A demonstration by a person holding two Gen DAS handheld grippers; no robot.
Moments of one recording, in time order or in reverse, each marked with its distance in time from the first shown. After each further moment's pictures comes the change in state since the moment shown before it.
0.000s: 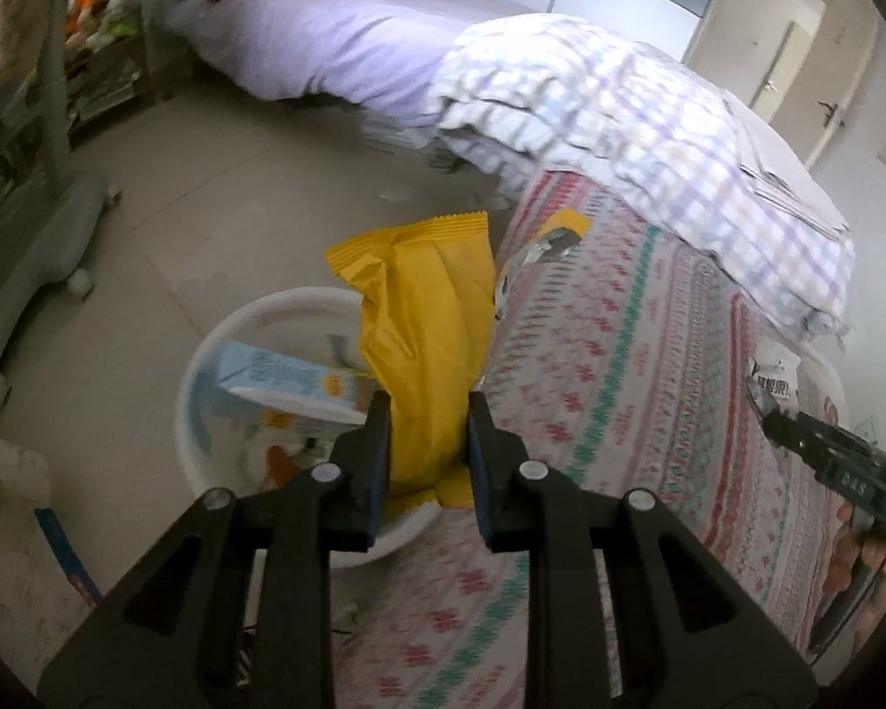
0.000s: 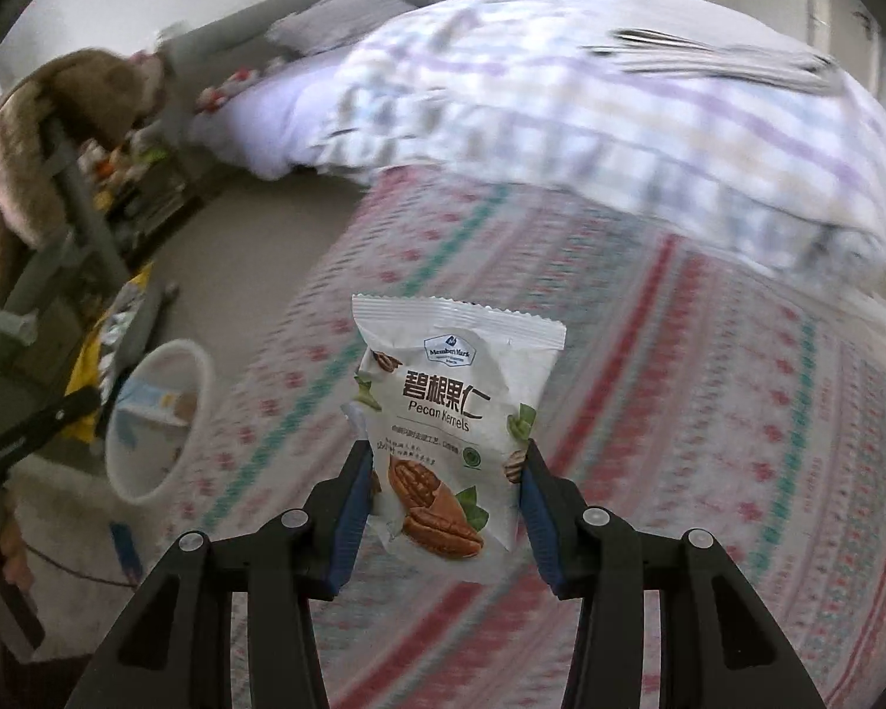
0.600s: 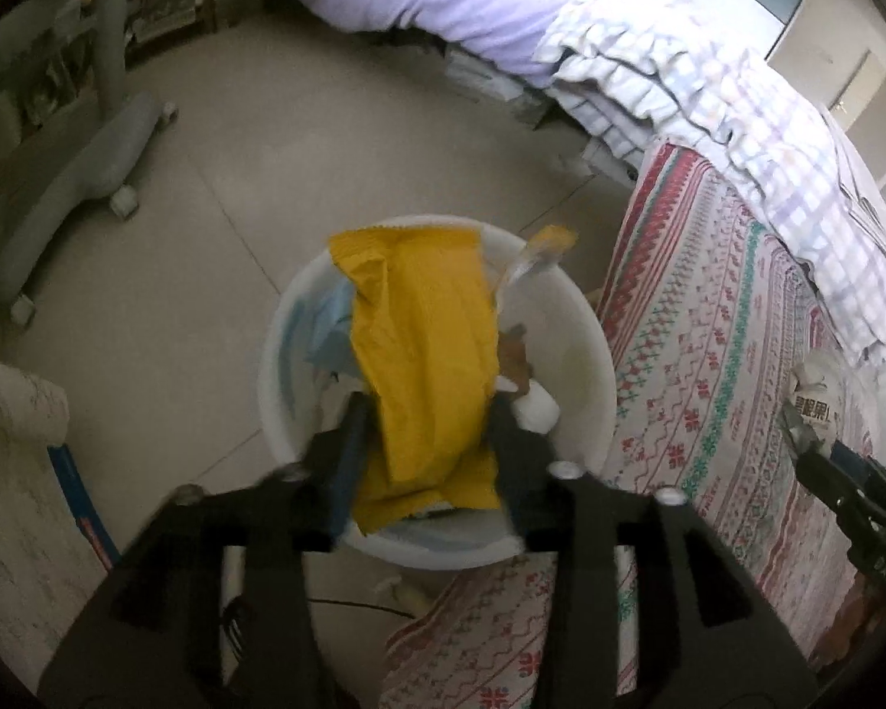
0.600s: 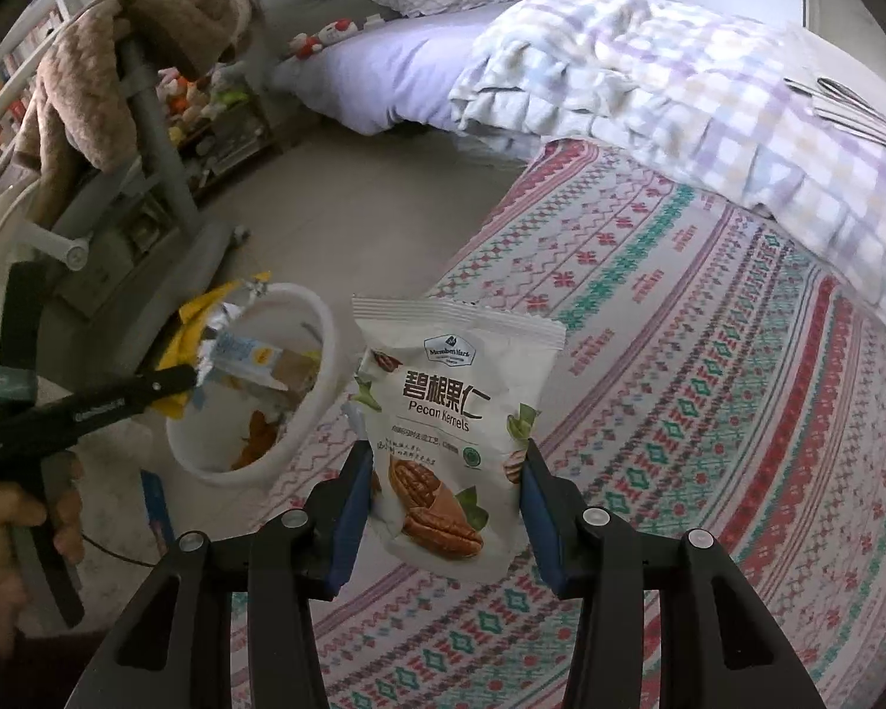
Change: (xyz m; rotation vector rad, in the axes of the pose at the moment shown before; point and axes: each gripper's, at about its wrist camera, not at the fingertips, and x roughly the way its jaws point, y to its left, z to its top) left arm 0.038 0.057 -0.012 -0.134 0.125 0.085; right arm 0.037 0.101 -0.005 -0.141 0.050 0.101
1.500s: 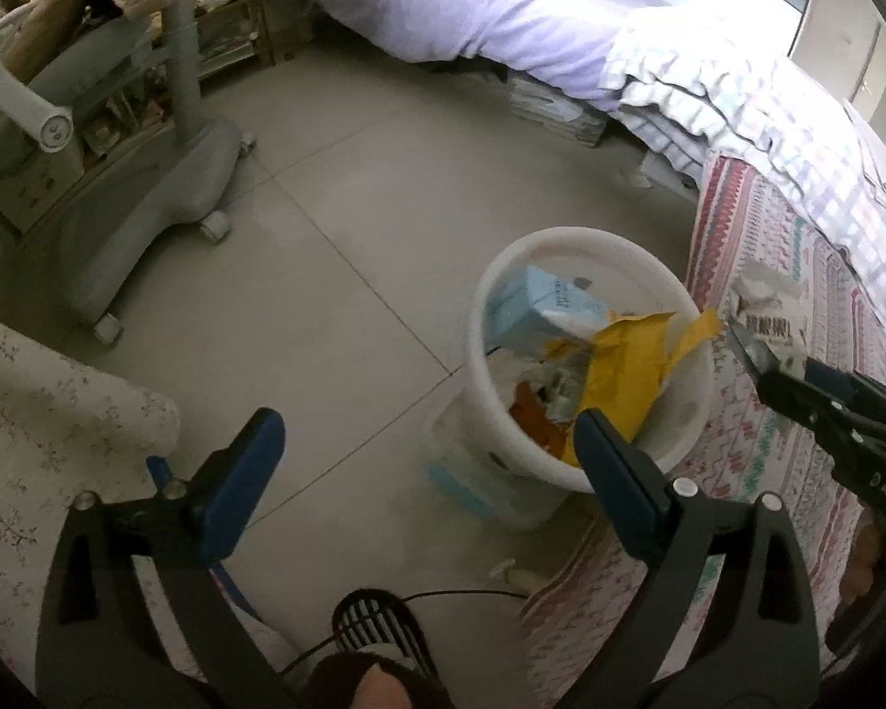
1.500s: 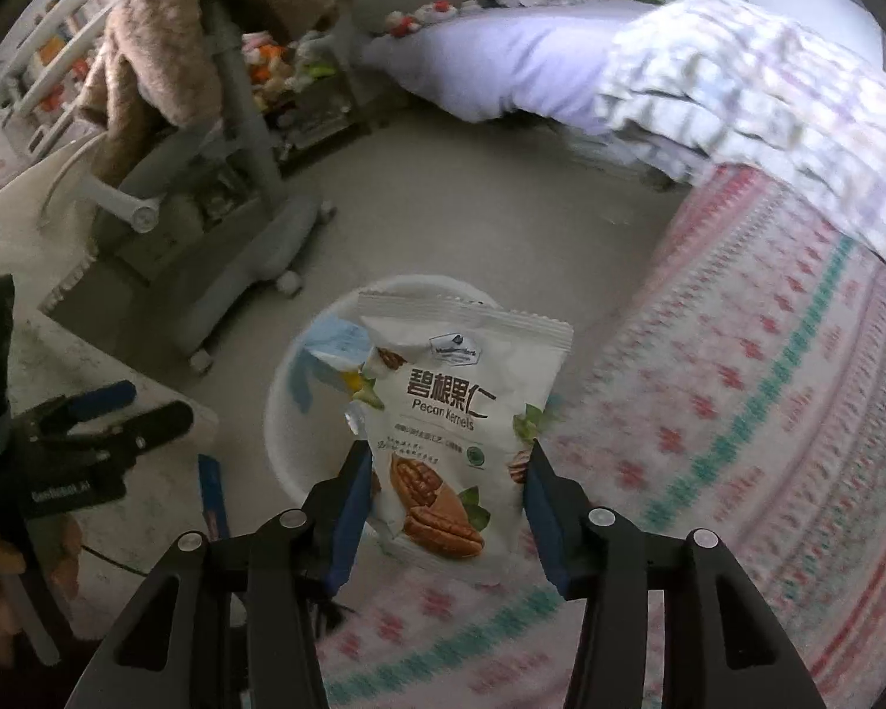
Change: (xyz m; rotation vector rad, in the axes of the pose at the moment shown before) left arm -0.051 0.067 -0.016 0.051 -0.073 0.156; right arm 0.048 0.098 0.017 -0.118 -0.001 0.165
